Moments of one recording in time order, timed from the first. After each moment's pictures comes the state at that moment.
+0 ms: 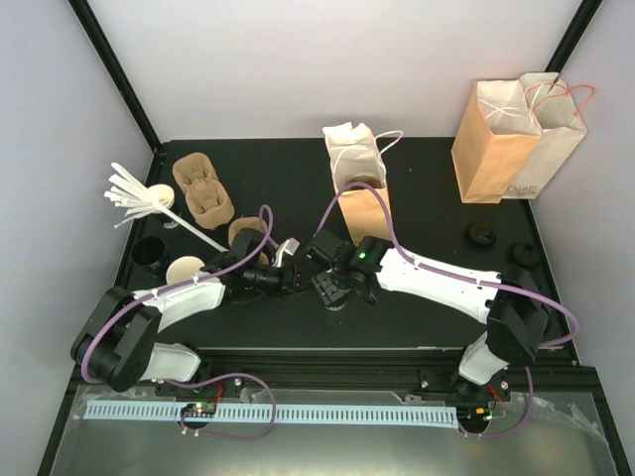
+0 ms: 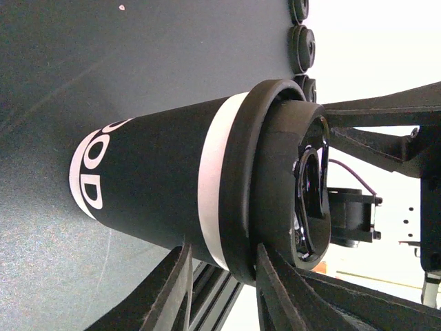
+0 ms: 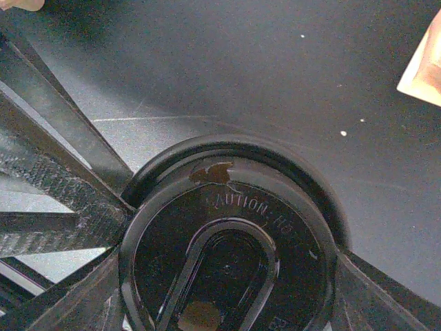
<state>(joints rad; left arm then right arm) -0.51 1.33 0.52 0.08 0.86 -0.77 1.05 1.61 1.25 -0.87 0.17 0.39</state>
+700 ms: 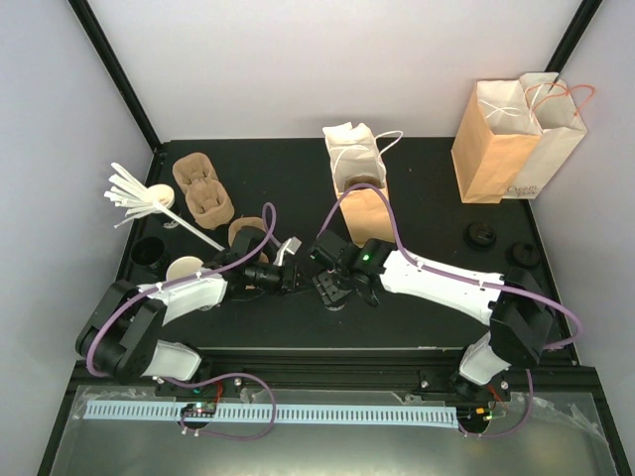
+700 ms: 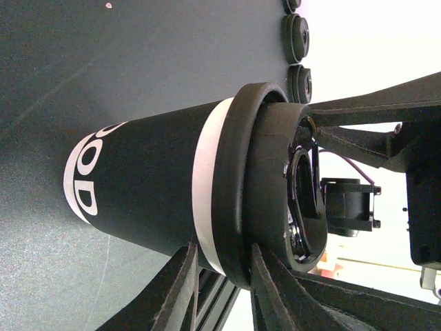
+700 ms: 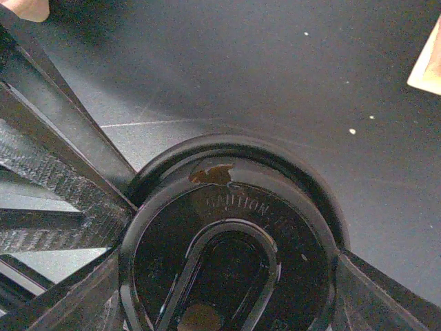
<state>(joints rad) -0.50 1.38 0.54 0.08 0.89 -0.72 1.04 1.58 1.18 -0.80 0.14 0.41</state>
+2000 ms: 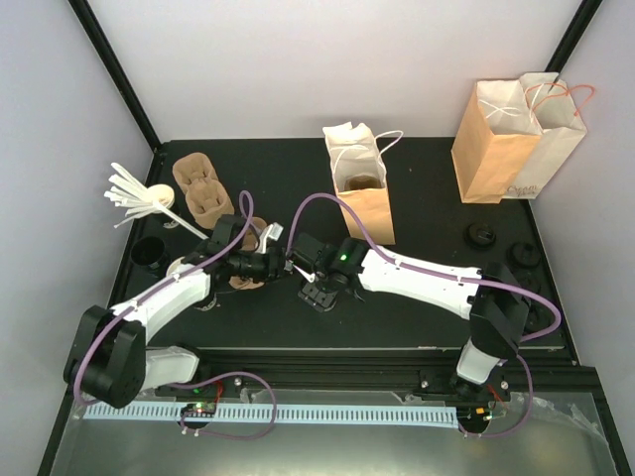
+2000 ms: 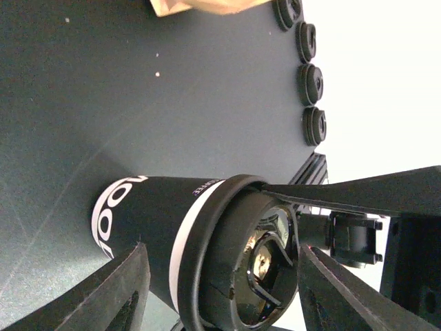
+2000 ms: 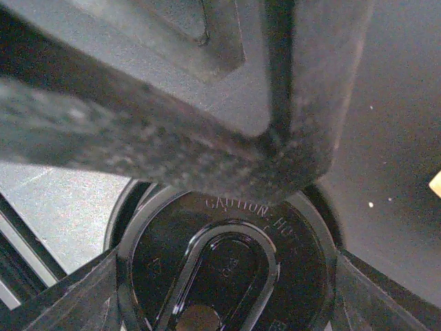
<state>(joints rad) -0.37 1.22 0.63 -0.19 0.83 -0.63 1.11 1.69 1.36 -0.89 0.16 0.08</state>
